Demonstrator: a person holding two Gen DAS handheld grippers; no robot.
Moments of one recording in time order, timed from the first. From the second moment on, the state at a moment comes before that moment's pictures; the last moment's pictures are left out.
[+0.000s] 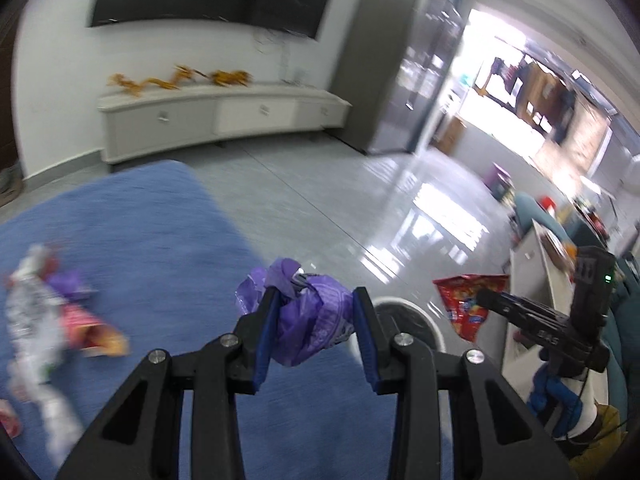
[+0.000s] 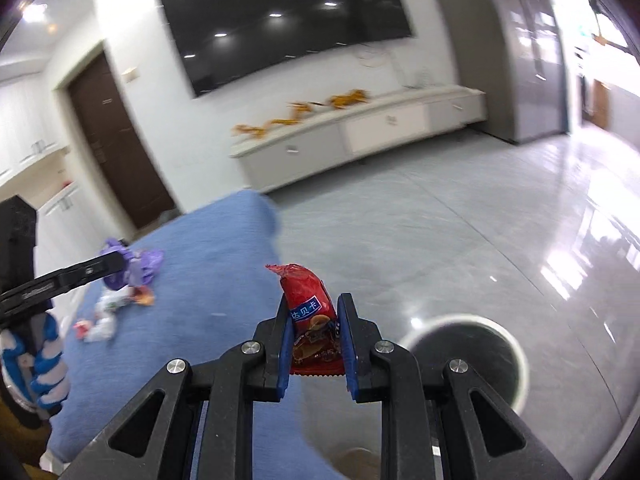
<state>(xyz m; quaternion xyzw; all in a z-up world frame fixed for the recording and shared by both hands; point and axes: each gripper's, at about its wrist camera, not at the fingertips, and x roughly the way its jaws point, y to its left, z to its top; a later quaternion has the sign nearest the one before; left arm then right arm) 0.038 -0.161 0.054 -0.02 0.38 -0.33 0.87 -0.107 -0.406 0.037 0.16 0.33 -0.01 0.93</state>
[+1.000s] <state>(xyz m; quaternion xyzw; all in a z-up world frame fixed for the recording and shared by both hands) 0.045 -0.362 -0.003 0.02 0.43 -0.40 0.81 -0.121 -0.519 -0.058 0.23 0.39 -0.15 0.88</state>
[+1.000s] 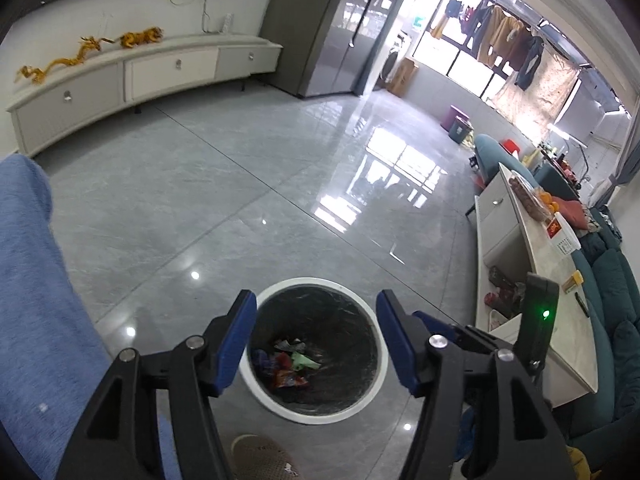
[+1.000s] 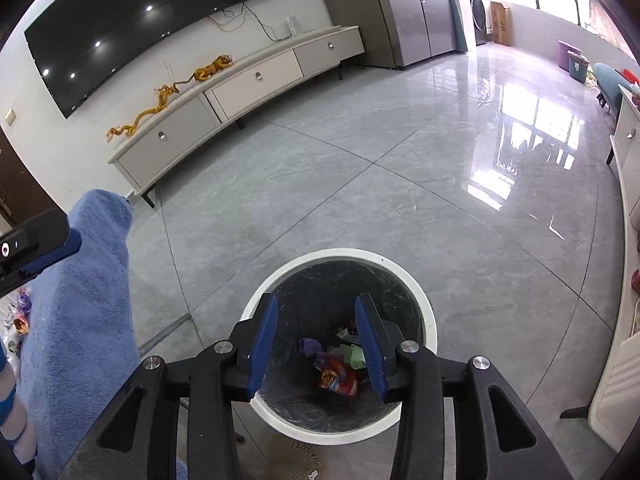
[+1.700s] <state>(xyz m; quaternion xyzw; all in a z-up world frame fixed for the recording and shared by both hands) 0.010 -0.143 0.027 -0.02 0.39 -0.28 0.88 -0.093 -0.377 0.016 0.13 0.38 -0.02 0.91</state>
